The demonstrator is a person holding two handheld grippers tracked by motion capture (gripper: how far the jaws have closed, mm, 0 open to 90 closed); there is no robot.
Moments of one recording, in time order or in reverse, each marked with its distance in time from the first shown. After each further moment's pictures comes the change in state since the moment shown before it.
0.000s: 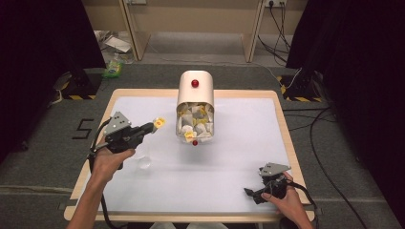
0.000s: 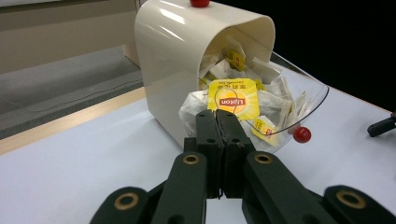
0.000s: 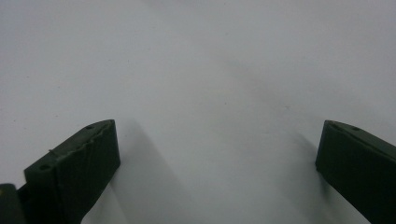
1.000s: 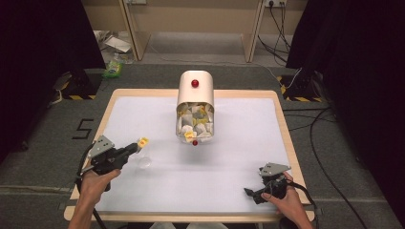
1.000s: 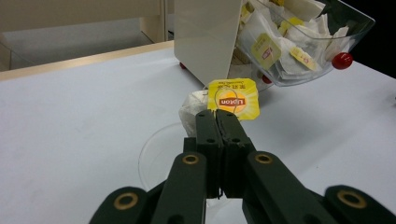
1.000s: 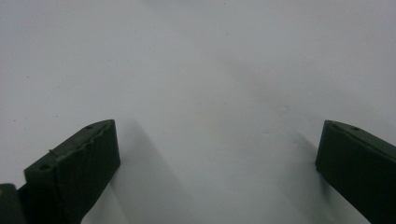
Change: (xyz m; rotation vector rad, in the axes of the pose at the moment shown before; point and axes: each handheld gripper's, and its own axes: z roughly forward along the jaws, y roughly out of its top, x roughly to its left) left arm 0.018 -0.076 -0.025 0.048 0.064 -0.108; right arm 0.000 0.000 0.000 0.000 0.000 -0.001
